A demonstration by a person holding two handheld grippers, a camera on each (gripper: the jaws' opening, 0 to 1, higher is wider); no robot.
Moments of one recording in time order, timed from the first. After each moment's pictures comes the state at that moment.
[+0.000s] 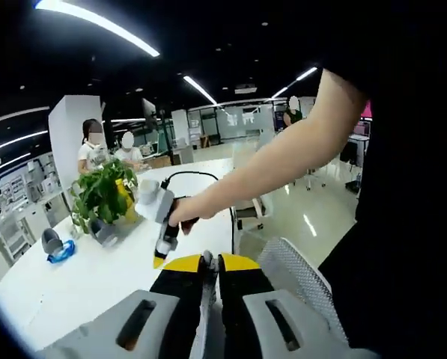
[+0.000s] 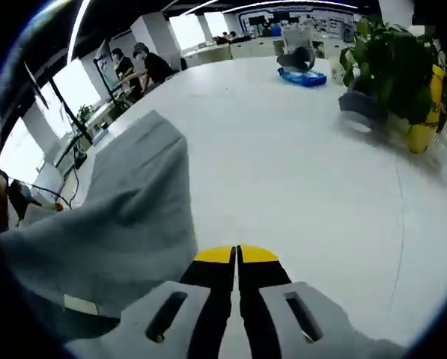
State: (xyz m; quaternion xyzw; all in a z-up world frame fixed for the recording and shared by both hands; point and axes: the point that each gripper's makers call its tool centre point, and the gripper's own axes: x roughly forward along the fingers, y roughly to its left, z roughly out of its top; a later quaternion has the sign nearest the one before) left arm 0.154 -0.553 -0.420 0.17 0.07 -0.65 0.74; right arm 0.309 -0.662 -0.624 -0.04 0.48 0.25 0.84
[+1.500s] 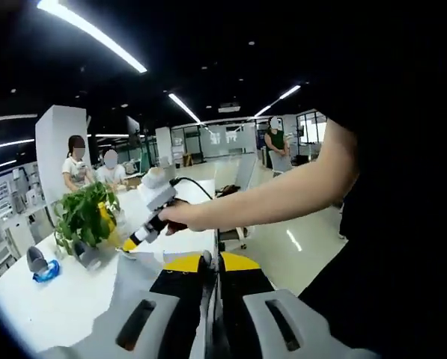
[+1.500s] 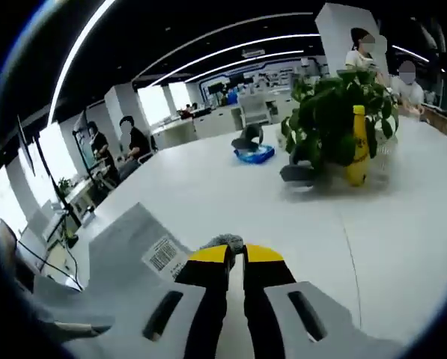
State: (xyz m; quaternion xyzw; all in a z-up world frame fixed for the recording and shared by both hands) left arm 0.131 -0.574 -0.372 0.13 0.03 -0.69 0.71; right arm 0.351 -0.716 -0.464 0.12 0.23 0.13 0.96
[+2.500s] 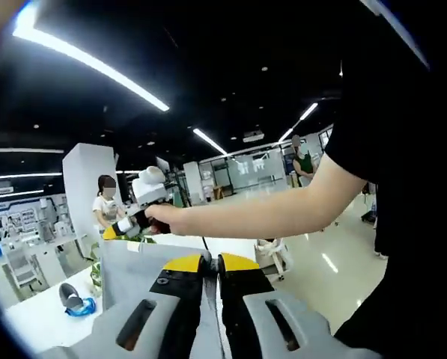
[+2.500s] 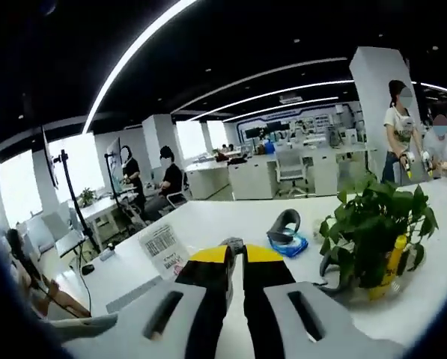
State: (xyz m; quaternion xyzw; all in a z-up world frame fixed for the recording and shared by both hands) left arm 0.187 -0.569 -0.277 0.08 -0.08 -0.62 0.77; right arm 0.476 -0.684 -0.297 0.03 0.14 0.24 0.96
